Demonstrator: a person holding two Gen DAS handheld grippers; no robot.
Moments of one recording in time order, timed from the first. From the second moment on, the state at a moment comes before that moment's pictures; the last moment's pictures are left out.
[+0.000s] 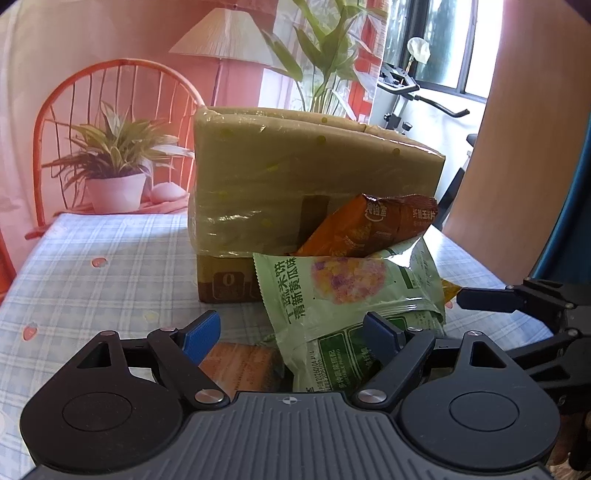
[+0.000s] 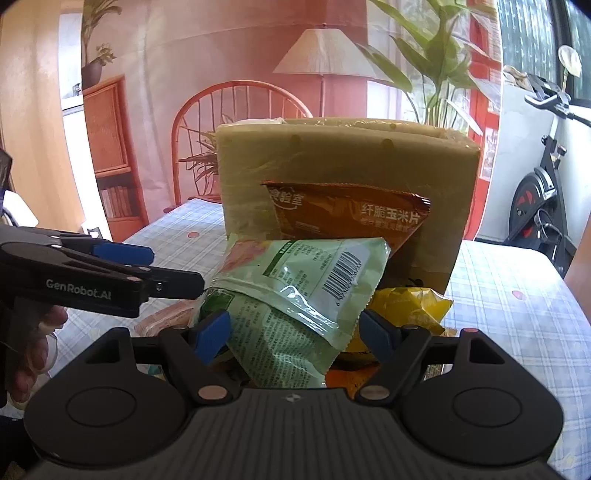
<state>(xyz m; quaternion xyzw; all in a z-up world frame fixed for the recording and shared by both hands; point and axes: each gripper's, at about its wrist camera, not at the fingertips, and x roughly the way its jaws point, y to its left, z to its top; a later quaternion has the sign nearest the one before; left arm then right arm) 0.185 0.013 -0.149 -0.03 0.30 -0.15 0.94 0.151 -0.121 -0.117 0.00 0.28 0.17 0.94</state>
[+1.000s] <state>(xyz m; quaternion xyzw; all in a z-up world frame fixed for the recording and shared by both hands) 0.190 0.009 -0.158 -0.09 0.30 -0.20 0.93 0.154 -0.130 -0.130 0.00 0.29 0.16 0.95</state>
